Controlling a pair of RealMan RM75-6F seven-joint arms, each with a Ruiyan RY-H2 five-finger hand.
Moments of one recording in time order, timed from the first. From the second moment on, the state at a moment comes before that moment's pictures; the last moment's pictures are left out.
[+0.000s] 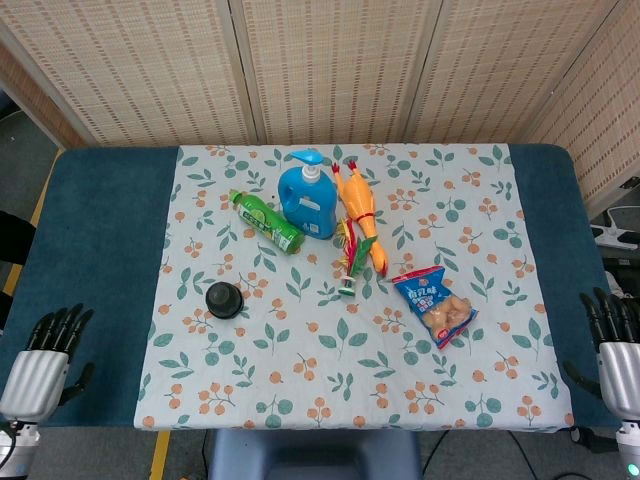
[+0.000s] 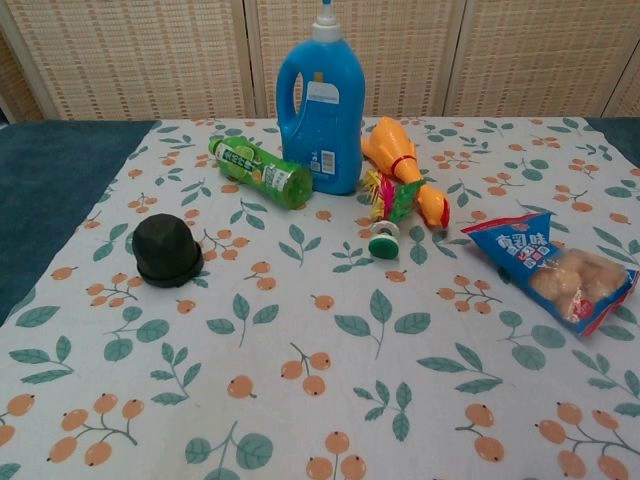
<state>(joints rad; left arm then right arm) -0.08 -1.22 0.01 -1.50 1.59 1.52 0.13 0.07 -1.09 -0.10 -1.63 -1.43 1.69 -0.15</state>
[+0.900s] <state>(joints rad) -0.42 -1.35 -0.11 -1.58 1.46 1.09 0.15 0.04 -1.05 -0.08 -1.65 -1.55 1.57 -0.09</state>
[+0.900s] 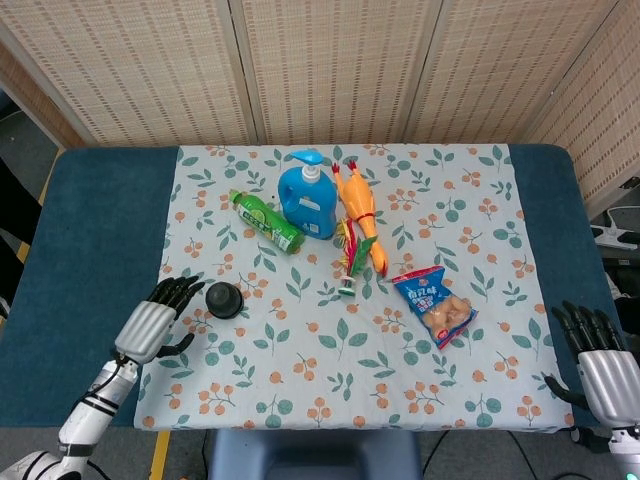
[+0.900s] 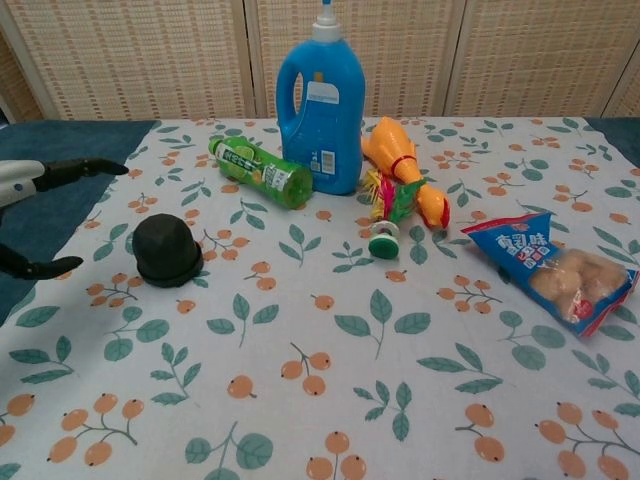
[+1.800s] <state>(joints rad) -0.80 -1.46 -0.15 -1.62 0.74 0.86 0.83 0.00 -1.04 -0.07 -1.67 -1.62 1.57 -0.12</state>
